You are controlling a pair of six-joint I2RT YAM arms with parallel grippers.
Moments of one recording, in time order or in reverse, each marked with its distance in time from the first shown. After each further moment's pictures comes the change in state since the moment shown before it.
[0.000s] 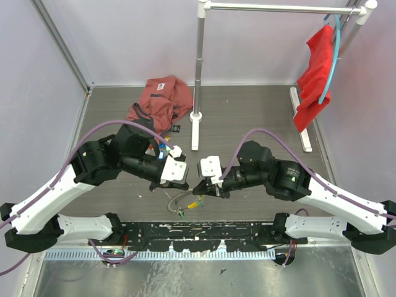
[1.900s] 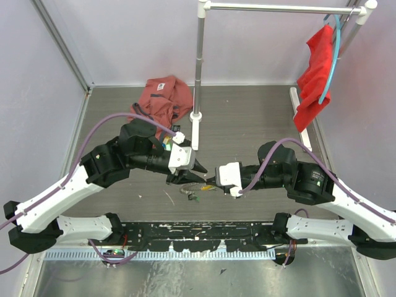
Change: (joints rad) left arm -0.002 -0.013 -0.137 0.447 -0.001 -0.206; right arm -0.003 -0.106 0.062 -0.131 0.131 -0.240
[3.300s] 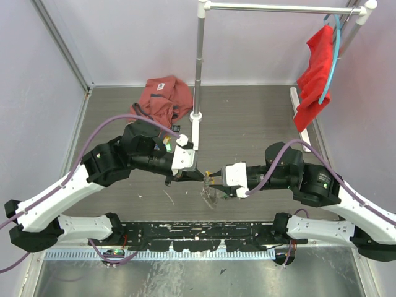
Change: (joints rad) left arm -0.005 0.016 0.024 -0.098 -0.031 0.037; right arm -0.002 -0.026 0.000 0.001 -0.002 0.002
